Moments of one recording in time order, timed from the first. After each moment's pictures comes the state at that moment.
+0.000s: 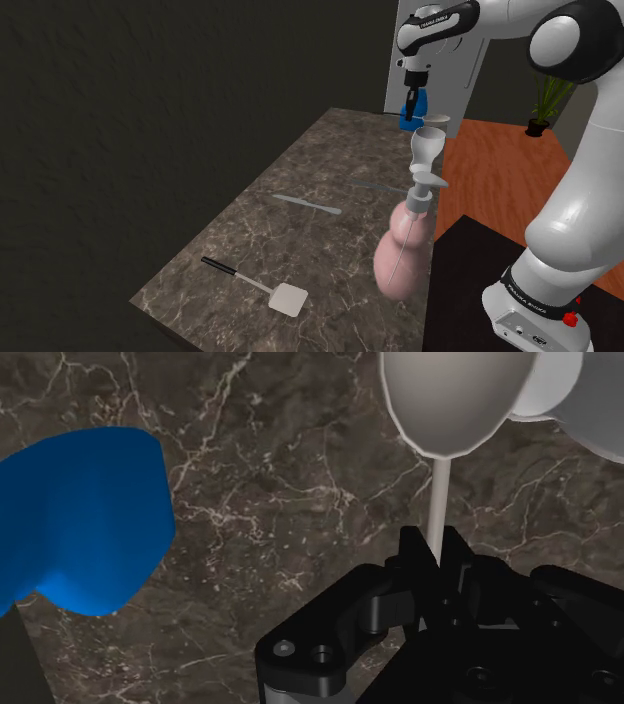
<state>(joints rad) -0.29 0.20 -0.16 -1.70 0.08 1.80 -0.92</state>
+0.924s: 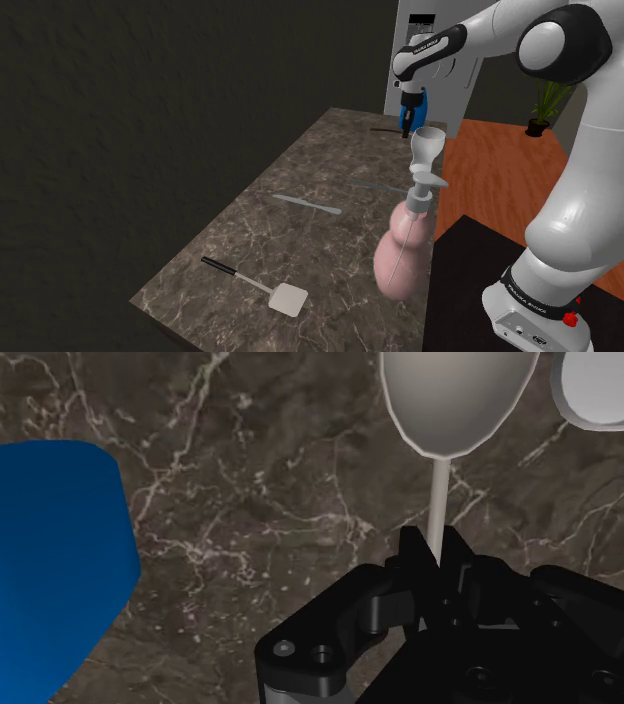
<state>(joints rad) -0.29 0.25 -0.15 -1.82 0.10 1.97 -0.93</state>
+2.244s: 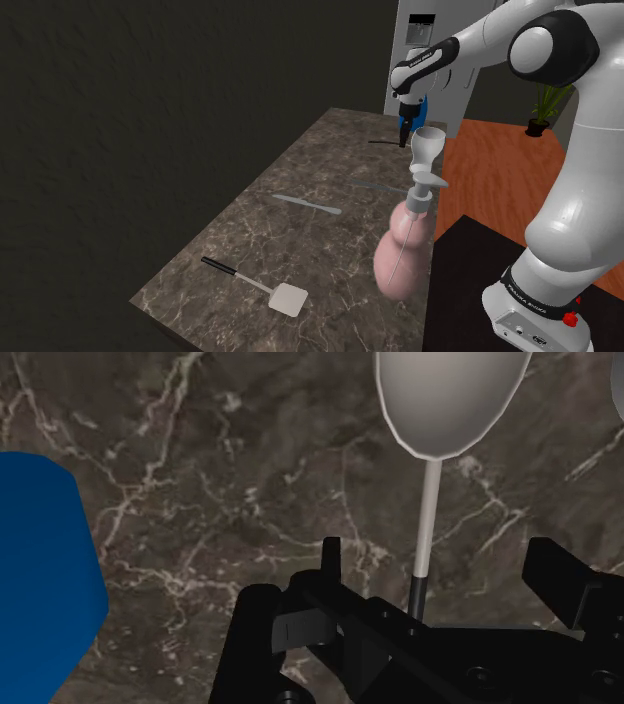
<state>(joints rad) -0.29 0.30 -0.15 -1.87 0.11 2.06 -0.94</state>
